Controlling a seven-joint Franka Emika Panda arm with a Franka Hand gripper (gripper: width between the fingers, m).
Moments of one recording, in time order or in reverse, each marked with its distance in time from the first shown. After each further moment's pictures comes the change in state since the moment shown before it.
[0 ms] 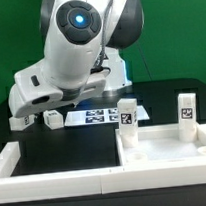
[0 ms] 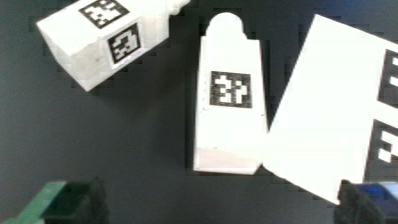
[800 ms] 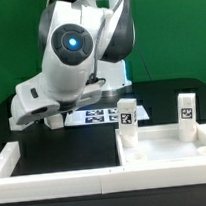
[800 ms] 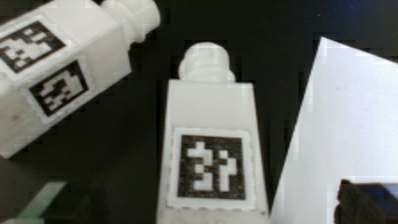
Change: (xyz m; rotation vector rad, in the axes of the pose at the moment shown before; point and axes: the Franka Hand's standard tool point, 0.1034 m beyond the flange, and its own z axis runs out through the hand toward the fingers) arm -0.004 -0.011 0.051 0.030 -0.033 0.013
